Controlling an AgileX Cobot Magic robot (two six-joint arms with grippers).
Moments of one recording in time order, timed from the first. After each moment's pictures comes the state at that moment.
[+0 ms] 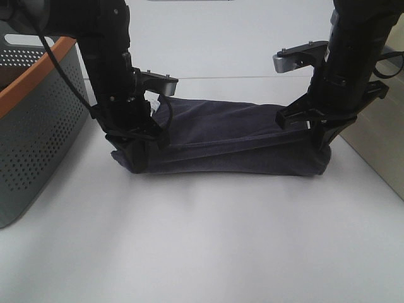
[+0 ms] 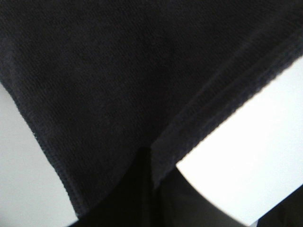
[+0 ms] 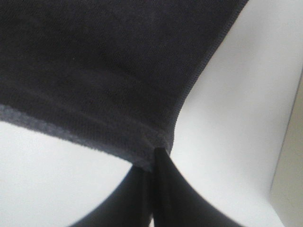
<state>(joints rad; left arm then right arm) -0.47 2.19 -1.66 -0.19 1.20 0.30 0.33 1.86 -1.29 -0.05 0.97 0.01</state>
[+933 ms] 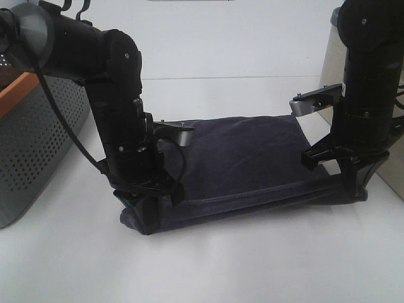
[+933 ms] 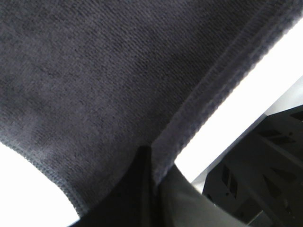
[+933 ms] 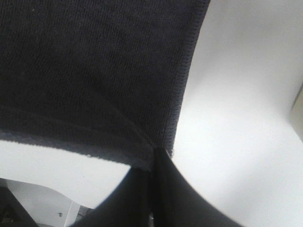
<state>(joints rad) -0.57 2.11 -1.40 -0.35 1.14 0.32 0.31 1.86 -1.17 -0.06 1.14 0.00</state>
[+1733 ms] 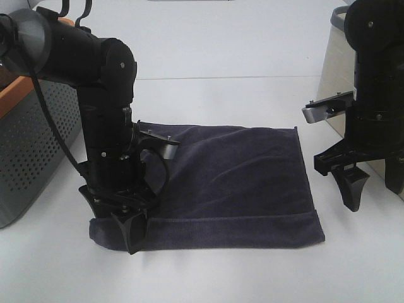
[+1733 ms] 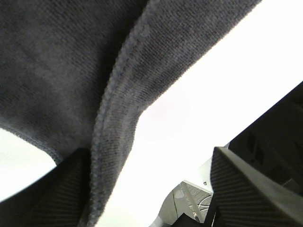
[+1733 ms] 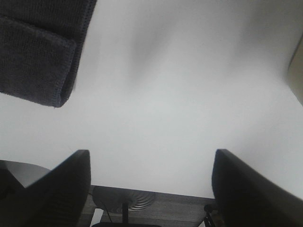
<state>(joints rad) -0.57 2.11 -1.37 -0.25 1.21 0.31 0.29 1.86 -1.16 -0.07 1.21 0.04</state>
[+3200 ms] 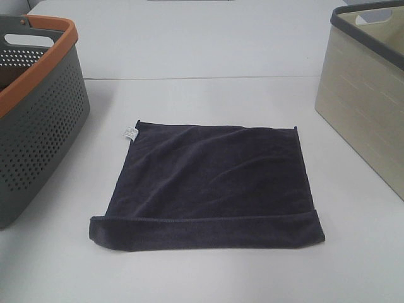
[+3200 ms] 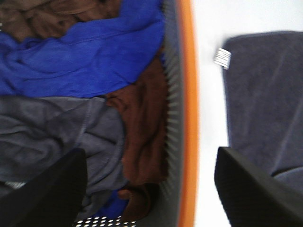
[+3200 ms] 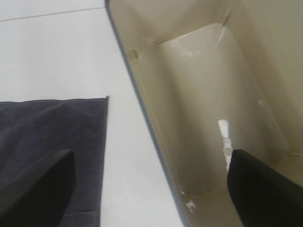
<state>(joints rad) 0.01 1.60 -1.61 -0.09 1.21 0.07 0.00 1.46 -1.66 -0.01 1.22 0.12</state>
